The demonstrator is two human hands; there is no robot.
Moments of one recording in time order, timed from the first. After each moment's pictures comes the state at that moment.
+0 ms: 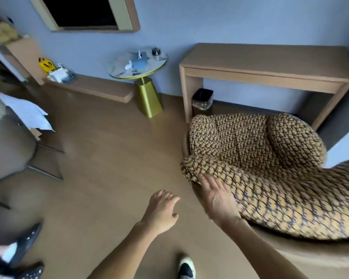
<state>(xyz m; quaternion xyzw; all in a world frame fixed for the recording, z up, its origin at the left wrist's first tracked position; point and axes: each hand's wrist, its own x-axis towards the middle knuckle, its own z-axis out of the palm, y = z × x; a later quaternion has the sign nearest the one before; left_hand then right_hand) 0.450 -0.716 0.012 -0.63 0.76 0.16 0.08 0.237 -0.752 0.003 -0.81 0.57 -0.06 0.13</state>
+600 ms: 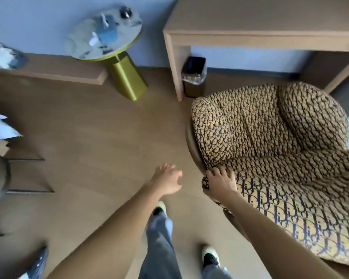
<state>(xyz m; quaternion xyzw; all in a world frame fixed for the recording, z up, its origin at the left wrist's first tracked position) 0.551 -0.998 -0.009 -0.54 0.78 0.23 0.21 0.351 -0.957 -0.048 -0.69 0.66 0.16 0.24</state>
